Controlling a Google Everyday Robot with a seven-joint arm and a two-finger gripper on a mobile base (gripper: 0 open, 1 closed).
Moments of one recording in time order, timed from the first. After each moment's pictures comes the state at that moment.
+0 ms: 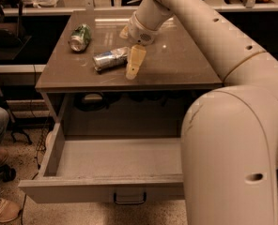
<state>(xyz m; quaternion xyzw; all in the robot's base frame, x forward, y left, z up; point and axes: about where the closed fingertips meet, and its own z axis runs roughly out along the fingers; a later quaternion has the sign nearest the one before) 0.716 0.039 0.853 -0.75 0.61 0.11 0.24</state>
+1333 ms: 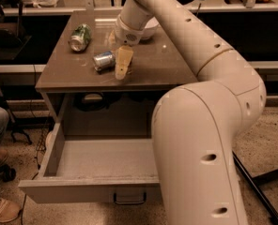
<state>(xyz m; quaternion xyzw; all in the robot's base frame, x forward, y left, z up) 0.728 0.076 0.835 -0.76 0.60 0.12 0.21</state>
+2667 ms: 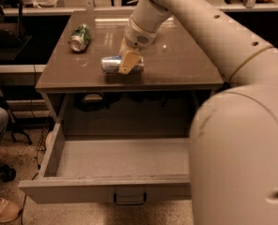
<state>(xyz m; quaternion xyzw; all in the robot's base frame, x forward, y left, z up) 0.687 0.043 0.851 -0.73 0.64 0.13 0.20</state>
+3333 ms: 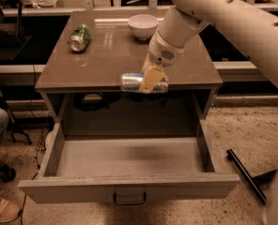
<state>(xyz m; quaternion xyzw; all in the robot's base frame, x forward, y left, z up) 0.605 -0.021 0.850 -0.68 0.70 0.13 0.18</state>
